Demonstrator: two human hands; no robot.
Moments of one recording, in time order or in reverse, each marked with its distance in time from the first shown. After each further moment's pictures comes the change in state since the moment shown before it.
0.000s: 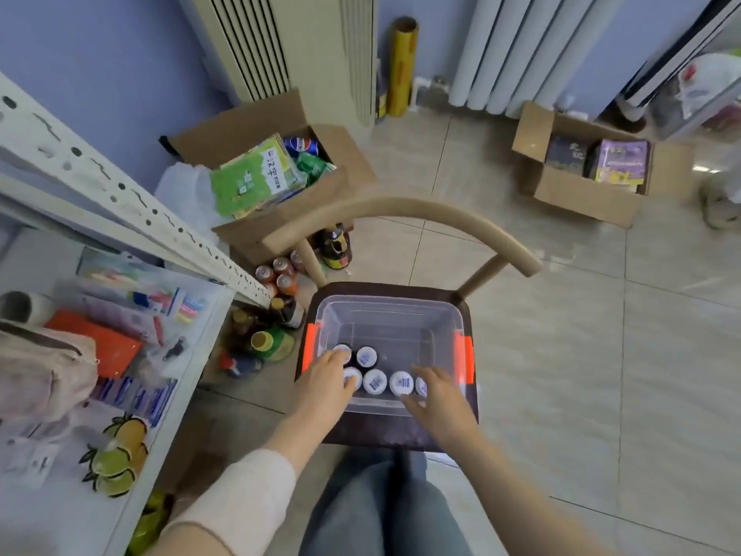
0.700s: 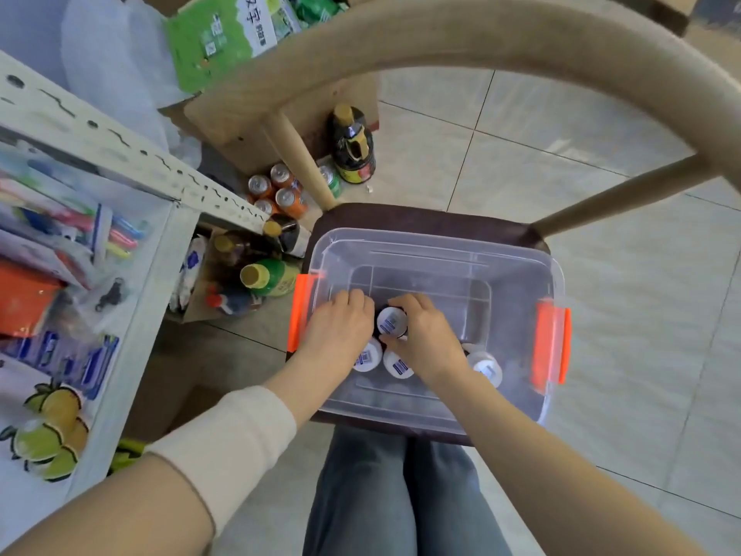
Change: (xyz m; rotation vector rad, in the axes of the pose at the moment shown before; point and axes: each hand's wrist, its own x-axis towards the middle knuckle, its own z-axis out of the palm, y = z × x) left_hand 0.126 -0.054 0.084 0.749 0.045 0.275; right_hand 0.166 0.026 0.107 0.028 -0.067 -0.142
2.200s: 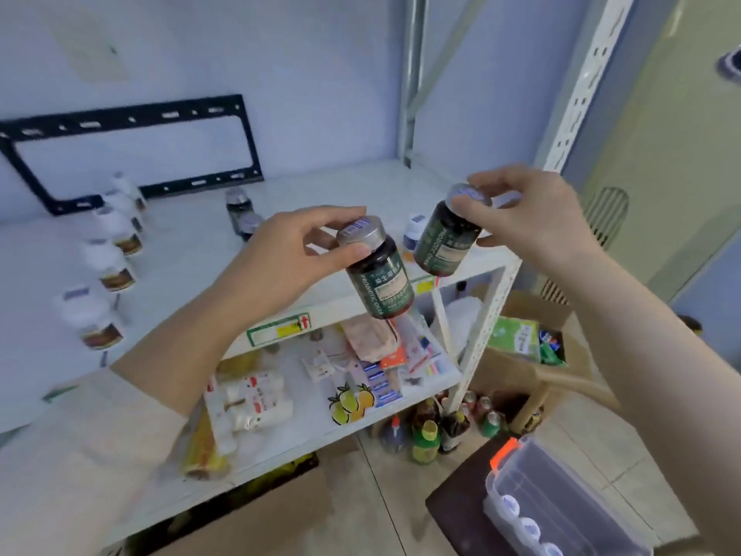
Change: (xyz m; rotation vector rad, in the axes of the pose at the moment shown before) left_hand -0.630 -0.105 -0.310 -1.066 1.105 -0.693; right_hand -0.444 -0.491 -0.140 0.058 0.171 -1.031
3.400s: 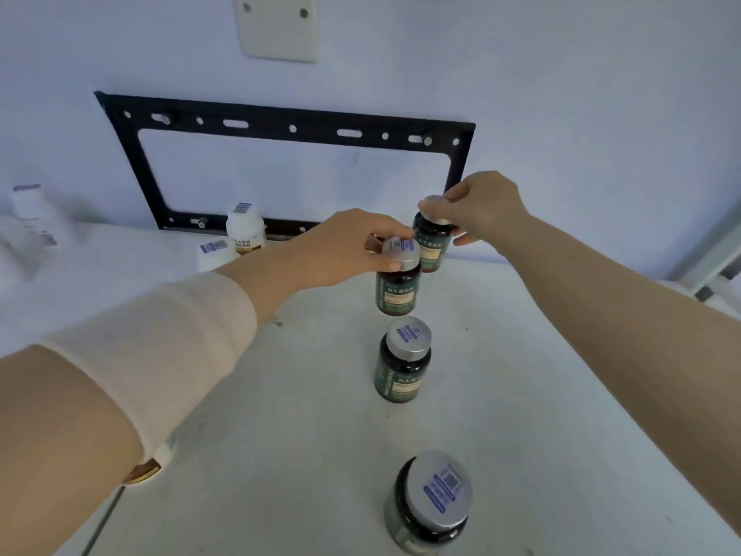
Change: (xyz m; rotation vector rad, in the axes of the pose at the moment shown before) left_hand 0.281 -0.310 -0.197 0.219 0.046 -0.305; right_hand 0.369 -0.085 0.429 -0.116 -0.521 -0.115
